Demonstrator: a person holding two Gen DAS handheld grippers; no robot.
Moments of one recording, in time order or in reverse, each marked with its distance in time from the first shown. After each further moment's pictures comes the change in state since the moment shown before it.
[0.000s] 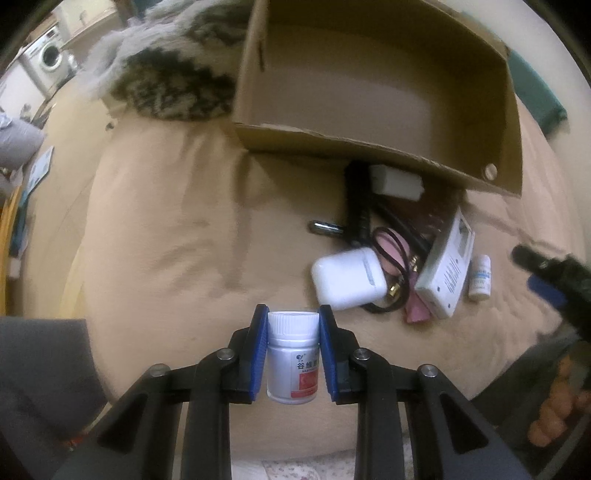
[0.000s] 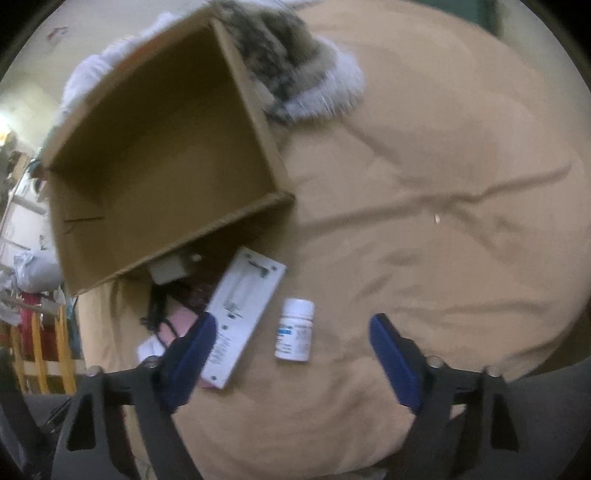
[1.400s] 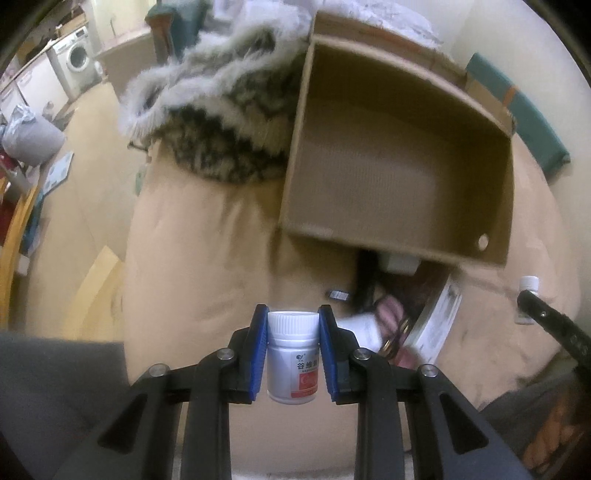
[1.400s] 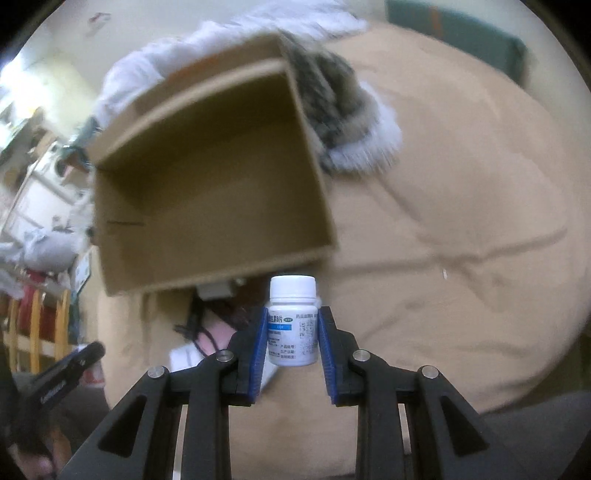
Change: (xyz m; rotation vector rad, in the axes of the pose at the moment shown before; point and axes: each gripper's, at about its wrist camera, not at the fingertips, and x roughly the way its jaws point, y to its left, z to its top) left arm -0.053 0.003 0.037 -0.063 -0.144 0.023; right arm -0.059 0.036 0.018 -0.172 -0.127 0.046
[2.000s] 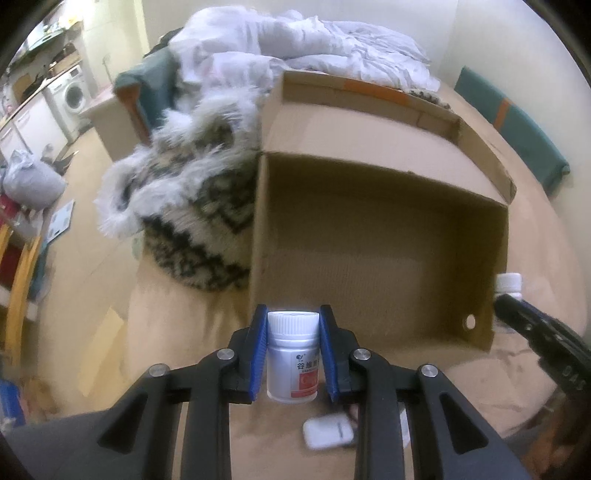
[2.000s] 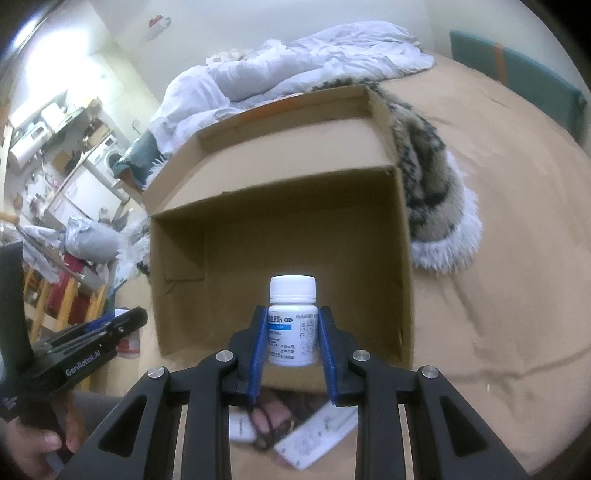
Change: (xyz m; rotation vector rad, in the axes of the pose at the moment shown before) left arm -0.003 -0.036 0.094 0.072 -0.115 0.030; right arm 0.016 0.042 0.085 -0.141 -0.075 0.167
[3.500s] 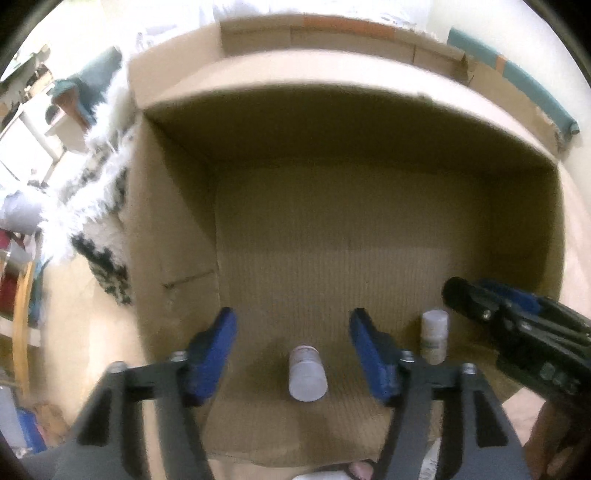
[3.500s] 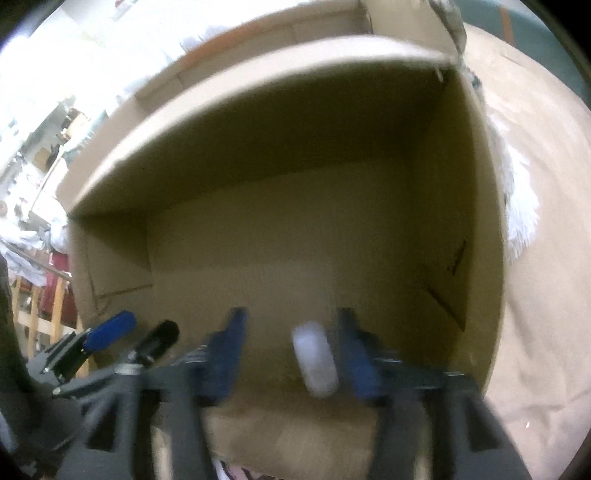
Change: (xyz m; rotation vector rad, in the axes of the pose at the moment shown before) left arm 0.090 -0.048 0.008 0.112 0.044 0.038; right arm 0.099 -0.026 0.017 0.071 0.127 0.015
